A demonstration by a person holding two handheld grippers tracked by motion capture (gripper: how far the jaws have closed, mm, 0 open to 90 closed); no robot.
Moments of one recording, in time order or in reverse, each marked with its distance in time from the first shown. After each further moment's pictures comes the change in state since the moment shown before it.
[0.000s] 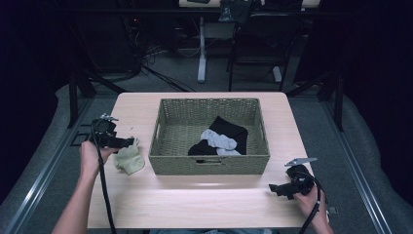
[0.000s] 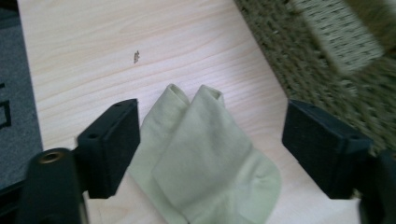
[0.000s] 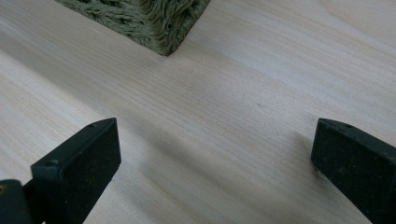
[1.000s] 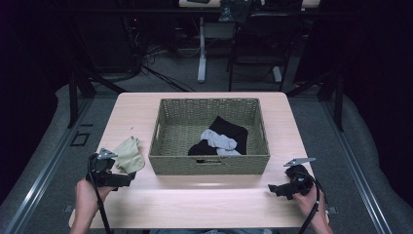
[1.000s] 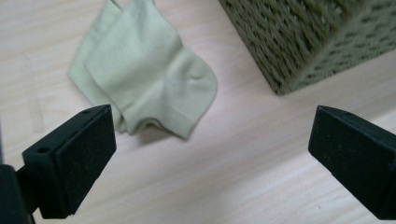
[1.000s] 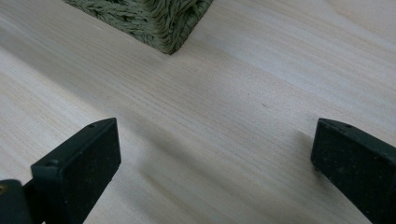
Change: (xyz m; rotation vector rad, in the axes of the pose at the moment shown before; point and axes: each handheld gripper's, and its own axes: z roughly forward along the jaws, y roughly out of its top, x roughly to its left) left arm -0.056 -0.090 -0.022 0.001 -0.005 0.038; right arm 0.002 0.001 0.002 0.008 0.006 -0.007
